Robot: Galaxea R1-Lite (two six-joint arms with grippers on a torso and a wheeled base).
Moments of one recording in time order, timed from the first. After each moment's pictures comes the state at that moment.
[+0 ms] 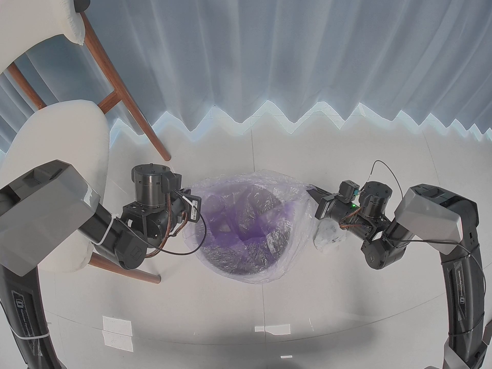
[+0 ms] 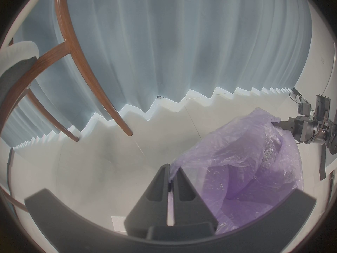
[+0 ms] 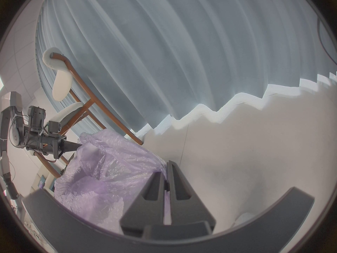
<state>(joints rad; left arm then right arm) -0.39 2.17 -1.01 -0.89 0.25 0.06 0.13 2.53 -1.18 -1.35 0.36 0.22</state>
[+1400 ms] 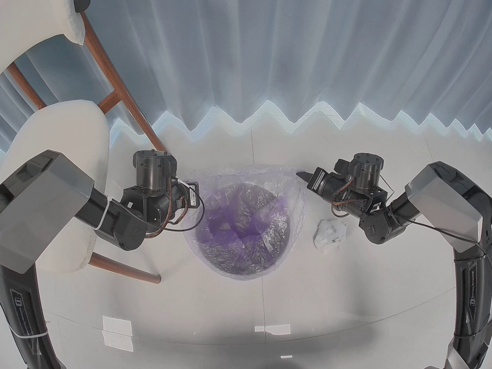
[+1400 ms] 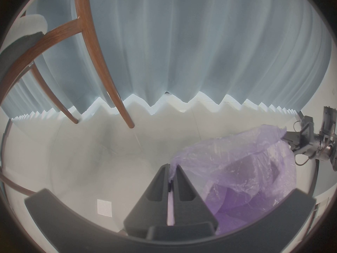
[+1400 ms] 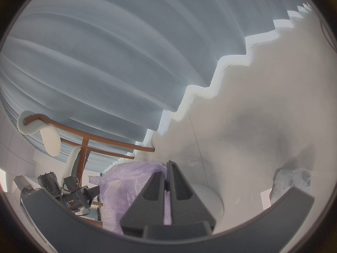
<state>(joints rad) -0.37 2.17 -1.14 -0.69 0.24 -0.14 0.18 2.39 -1.33 -0.94 0.30 0.67</state>
